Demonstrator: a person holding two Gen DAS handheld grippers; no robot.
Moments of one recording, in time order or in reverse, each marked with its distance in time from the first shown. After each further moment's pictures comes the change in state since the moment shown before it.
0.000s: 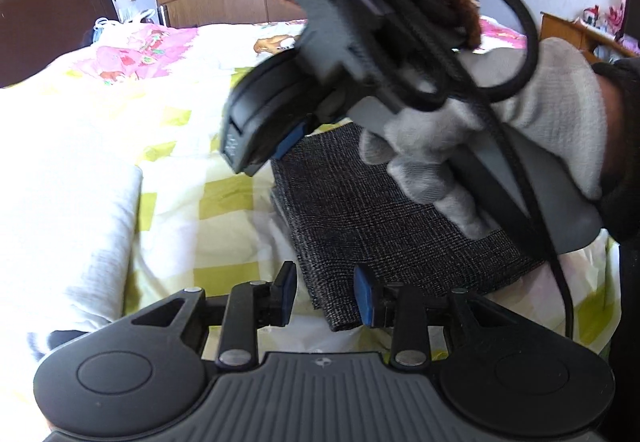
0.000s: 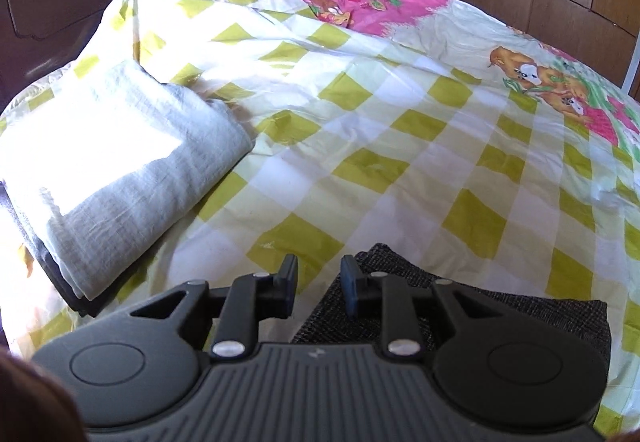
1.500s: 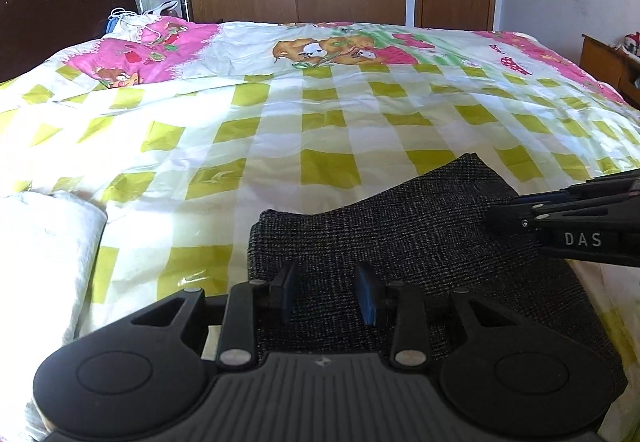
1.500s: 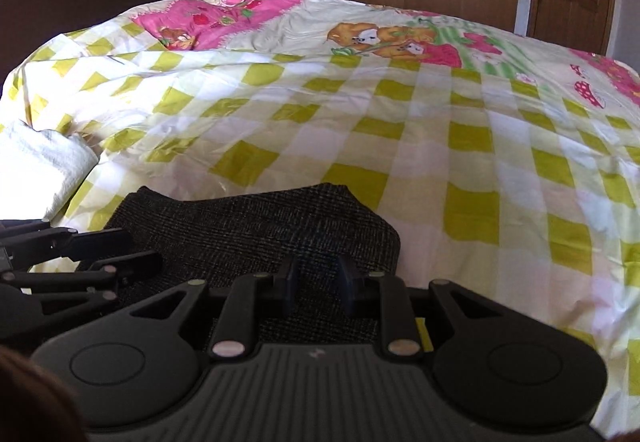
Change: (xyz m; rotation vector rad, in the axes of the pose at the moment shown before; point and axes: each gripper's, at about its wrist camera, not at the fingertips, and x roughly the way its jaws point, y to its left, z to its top) left arm 0.088 -0.006 0.055 -0.094 -0.010 0.057; right arm -0.065 -0.136 -0.086 0.270 -0.069 -0.195
